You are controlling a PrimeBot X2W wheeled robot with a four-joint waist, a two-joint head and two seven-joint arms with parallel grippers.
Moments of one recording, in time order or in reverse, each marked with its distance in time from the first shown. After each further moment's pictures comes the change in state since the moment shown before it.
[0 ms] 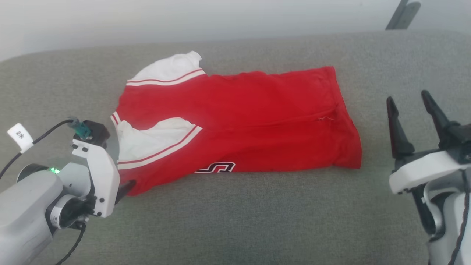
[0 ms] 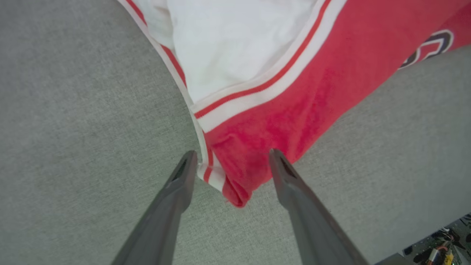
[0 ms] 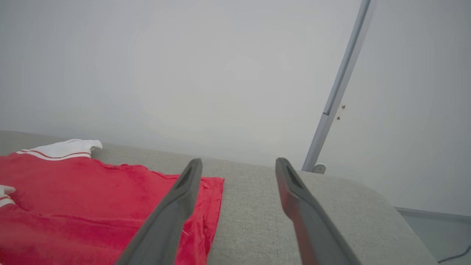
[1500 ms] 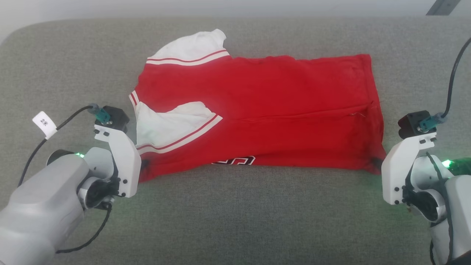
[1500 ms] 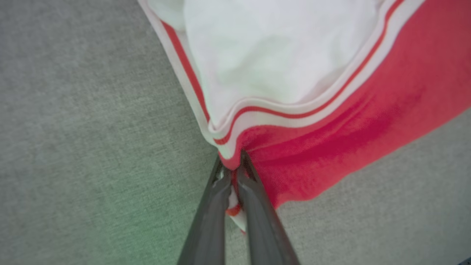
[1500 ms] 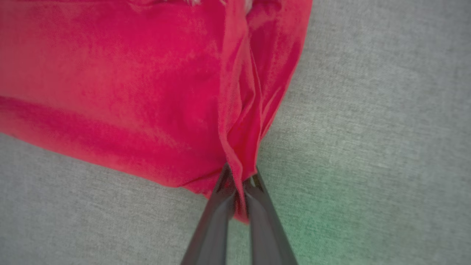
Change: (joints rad) left arm -0.061 -0.208 -0.005 0.283 -0.003 -0.113 -0.063; right arm -0.099 -0.095 0.121 0.185 0.255 0.000 0.830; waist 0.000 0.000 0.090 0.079
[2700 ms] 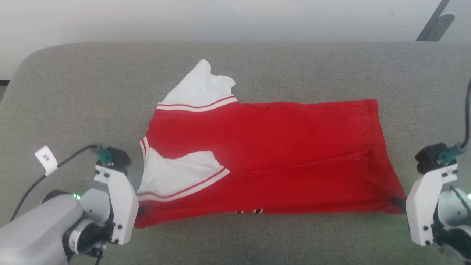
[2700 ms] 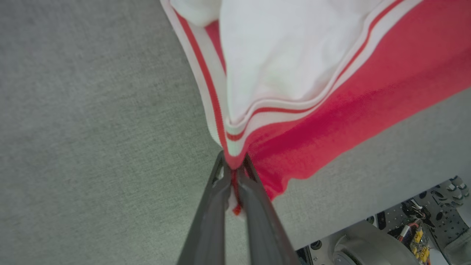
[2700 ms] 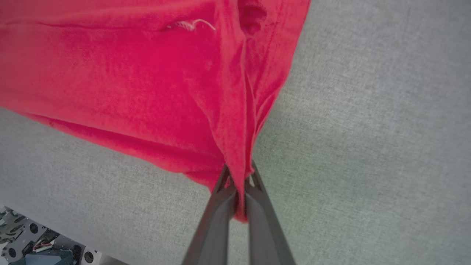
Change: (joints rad) left arm 0.138 0.193 -0.026 -0.364 -0.031 0.171 0.086; right arm 0.212 -0.164 0.007 -0.273 0.160 0.000 0.181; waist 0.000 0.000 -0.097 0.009
